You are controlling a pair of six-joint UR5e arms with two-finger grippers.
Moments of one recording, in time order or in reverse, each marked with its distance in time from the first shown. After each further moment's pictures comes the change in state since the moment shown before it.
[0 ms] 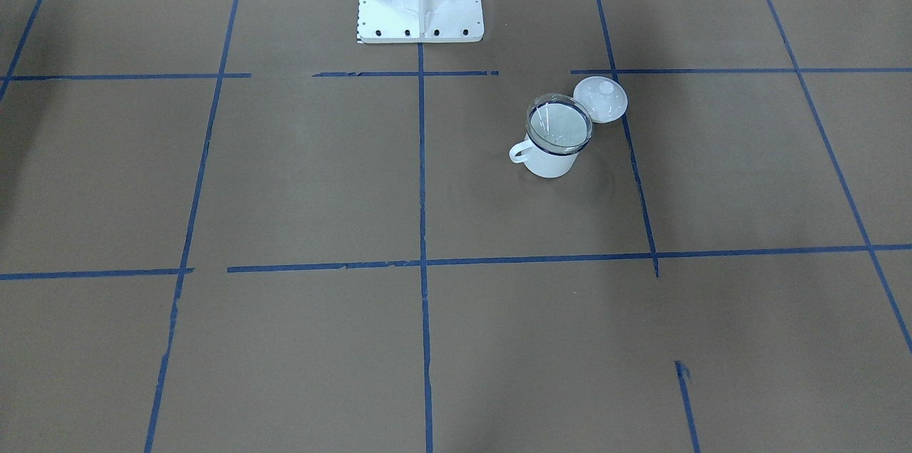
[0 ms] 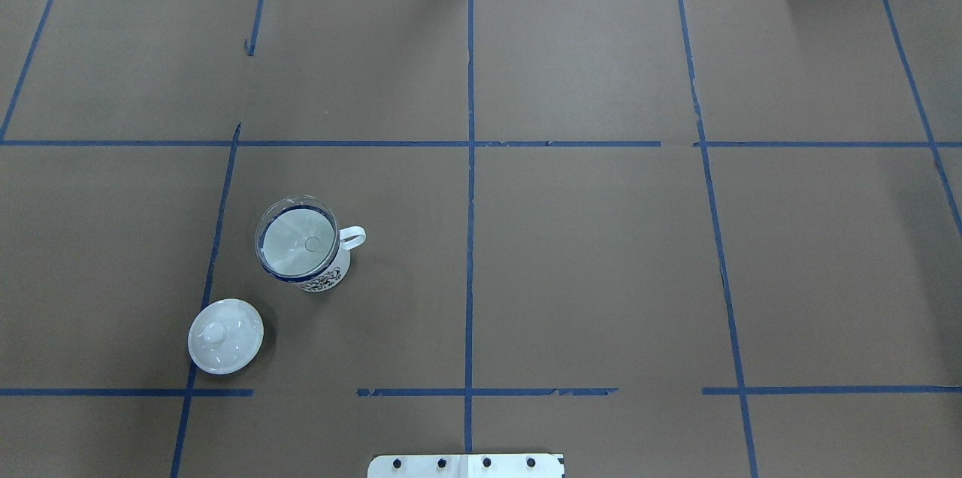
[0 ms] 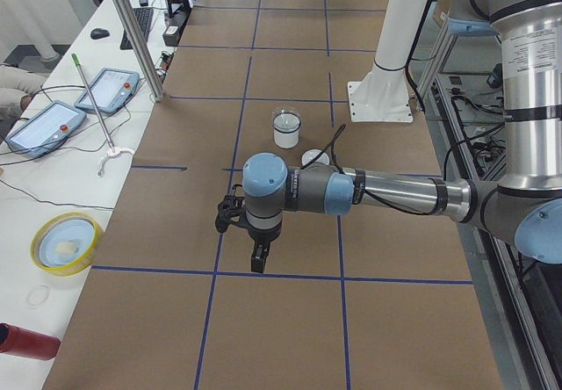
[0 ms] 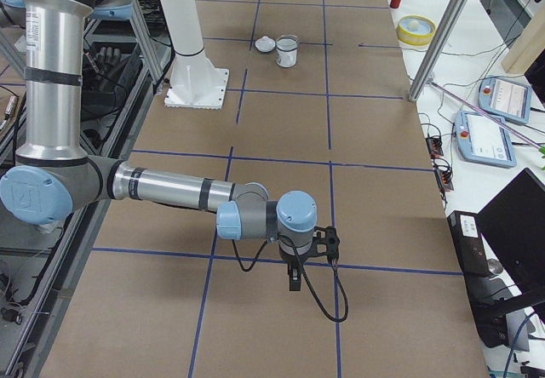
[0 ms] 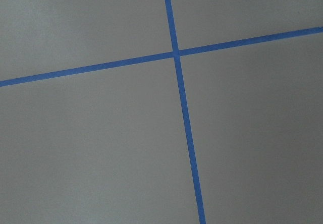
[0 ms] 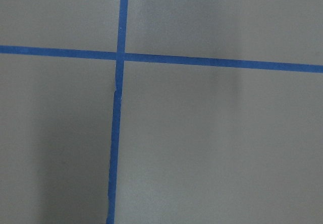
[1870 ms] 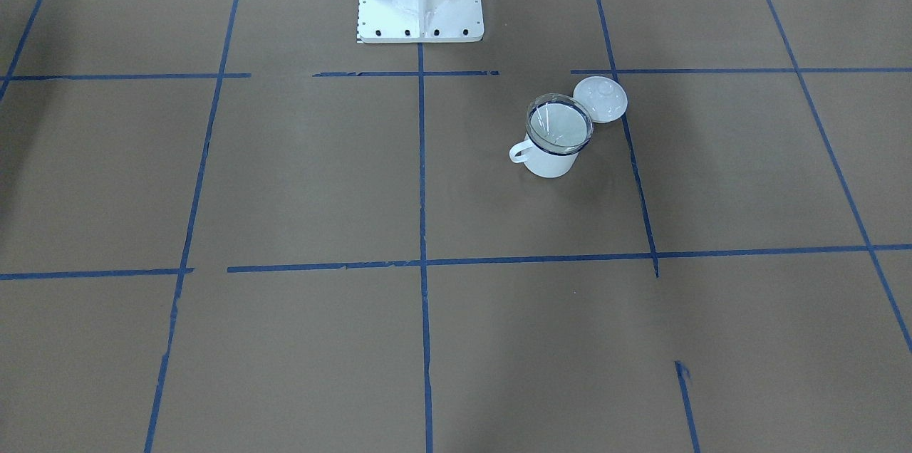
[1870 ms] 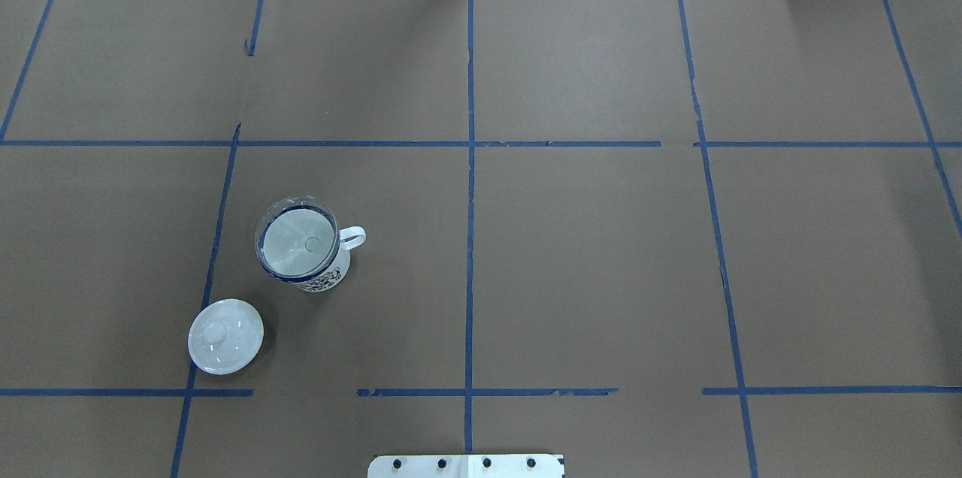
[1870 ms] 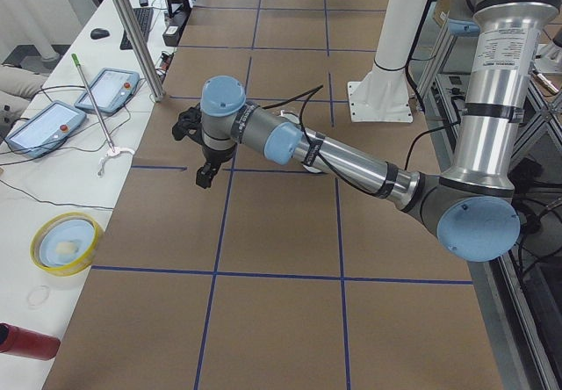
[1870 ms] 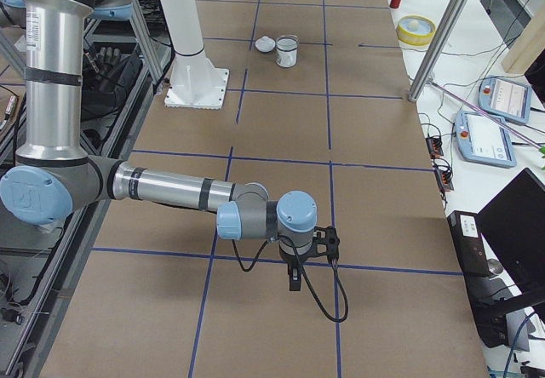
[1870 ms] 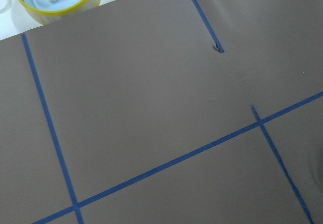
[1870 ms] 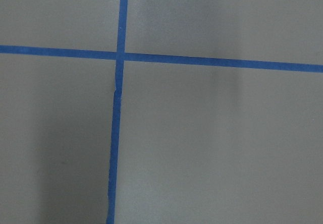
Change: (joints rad) left arm 0.192 -0.289 -0.045 -0.175 -0.115 -0.330; right arm 0.000 0.000 0.000 0.000 0.000 0.000
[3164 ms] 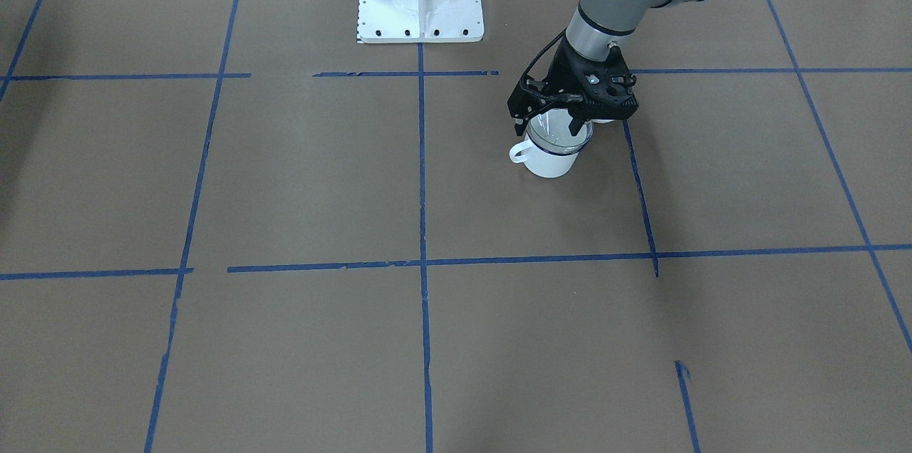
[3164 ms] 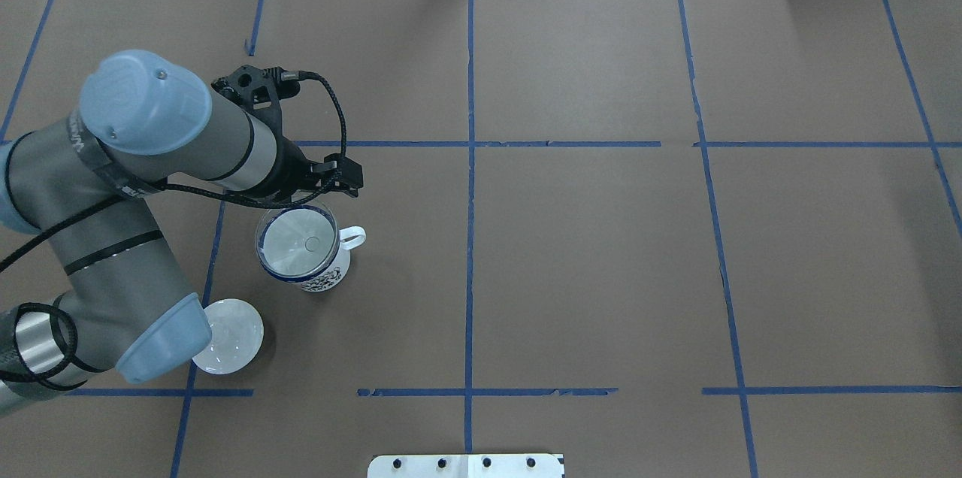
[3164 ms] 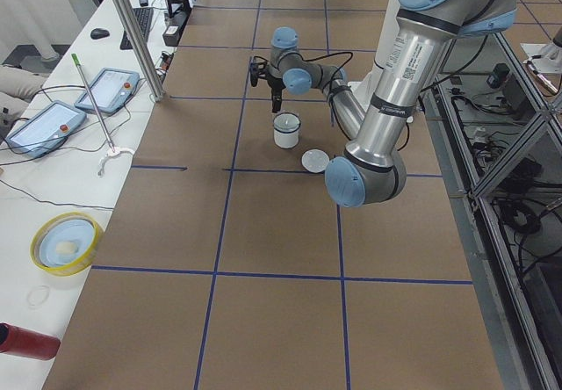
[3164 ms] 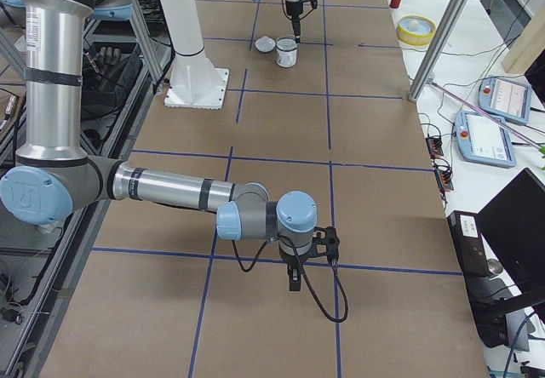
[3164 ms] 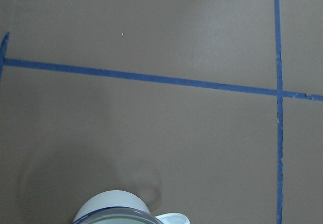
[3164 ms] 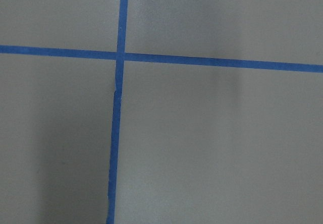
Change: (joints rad) left arm 0.755 -0.309 -0.036 0.012 0.488 -1.069; right arm 0.000 0.000 0.000 0.000 0.000 0.000
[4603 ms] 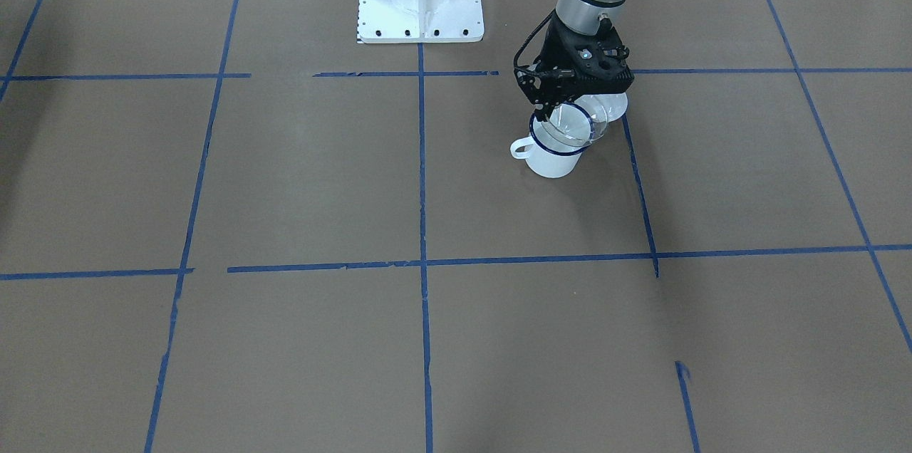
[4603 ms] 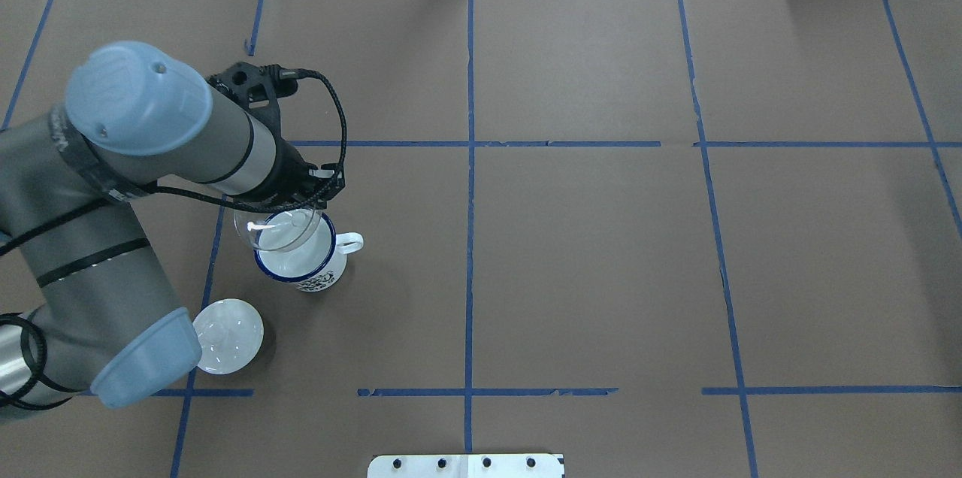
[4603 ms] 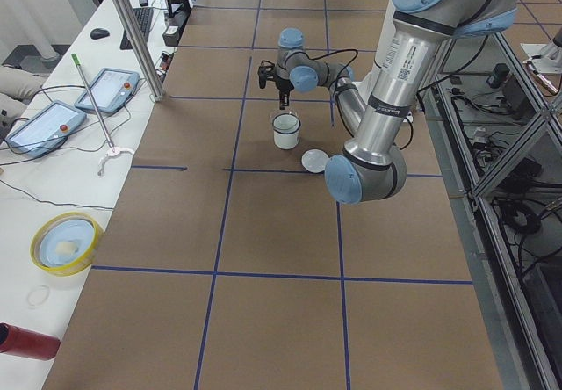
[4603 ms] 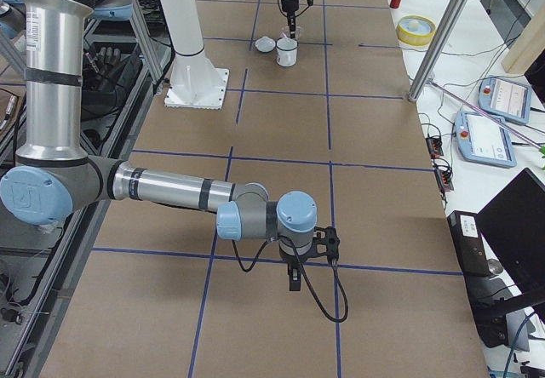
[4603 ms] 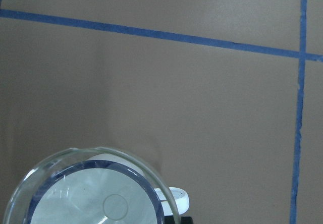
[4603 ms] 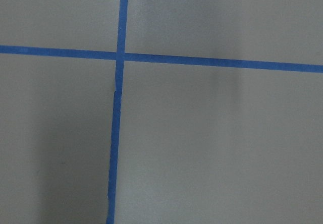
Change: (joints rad) left arm -0.025 -0.042 -0.131 0.213 0.013 -0.002; right arm 0.000 0.000 0.000 0.000 0.000 0.000
